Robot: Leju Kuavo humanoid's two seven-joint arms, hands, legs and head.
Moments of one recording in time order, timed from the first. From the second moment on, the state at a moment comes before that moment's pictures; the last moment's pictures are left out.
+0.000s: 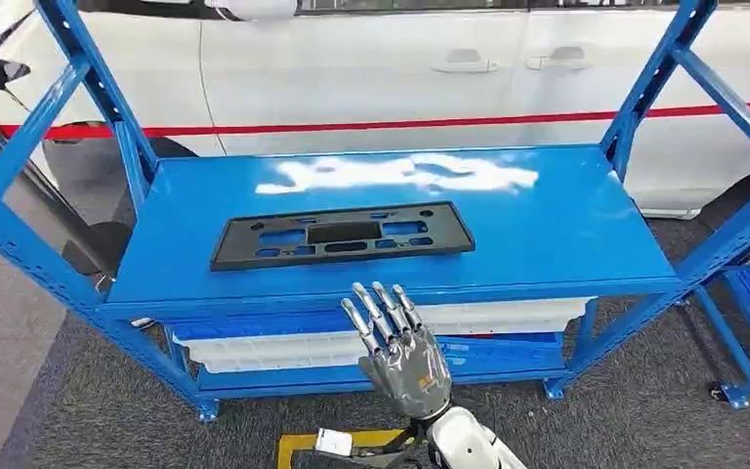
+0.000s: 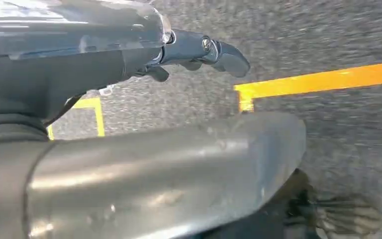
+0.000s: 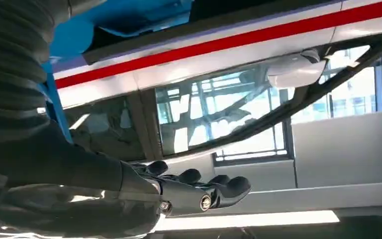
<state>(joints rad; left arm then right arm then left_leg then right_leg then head) -0.06 -0.23 0.83 -0.21 -0.96 0.17 -0.14 -0.11 0.01 0.63 -1.41 1.56 -0.70 0.09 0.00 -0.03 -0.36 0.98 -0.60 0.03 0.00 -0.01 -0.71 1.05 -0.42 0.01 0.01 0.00</state>
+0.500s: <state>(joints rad) -0.06 -0.23 0.83 -0.21 -1.00 0.17 -0.11 -0.10 0.03 0.63 -1.39 1.47 -0.70 0.04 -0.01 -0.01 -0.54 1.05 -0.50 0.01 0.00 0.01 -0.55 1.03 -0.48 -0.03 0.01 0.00</state>
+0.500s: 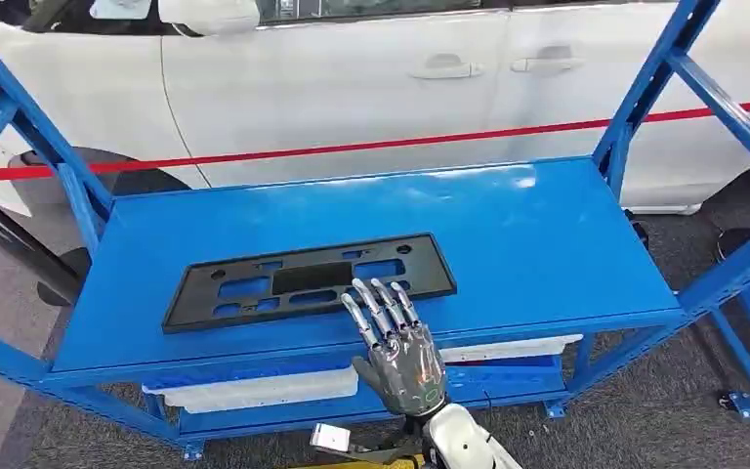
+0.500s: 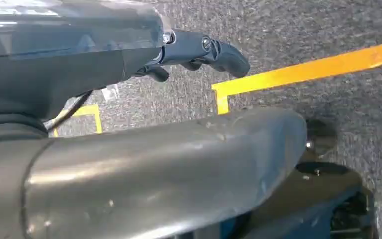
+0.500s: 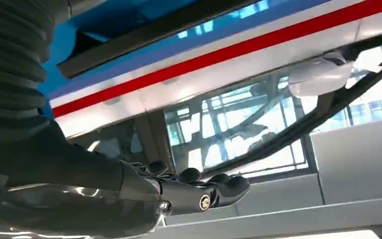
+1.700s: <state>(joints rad) -0.09 -0.23 0.80 -0.21 -1.08 0.18 -0.07 -0.26 0.19 0.66 -0.86 1.33 -0.68 0.00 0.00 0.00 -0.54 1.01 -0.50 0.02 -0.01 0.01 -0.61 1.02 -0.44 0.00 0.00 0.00</state>
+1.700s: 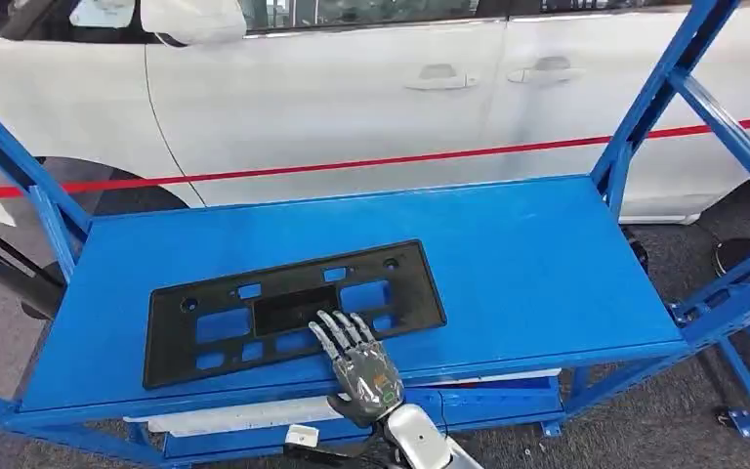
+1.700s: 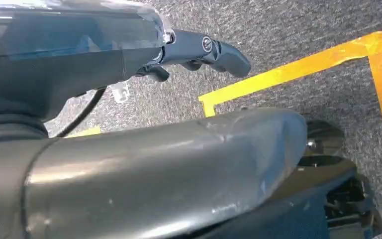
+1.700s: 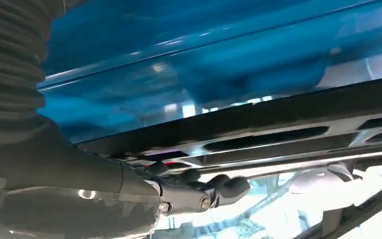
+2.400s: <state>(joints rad) -0.07 -0.23 0.85 -0.21 -1.02 0.21 -0.09 -0.29 -0.01 0.82 -1.50 1.05 -0.56 -0.06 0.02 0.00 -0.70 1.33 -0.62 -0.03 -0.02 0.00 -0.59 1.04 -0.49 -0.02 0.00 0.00</state>
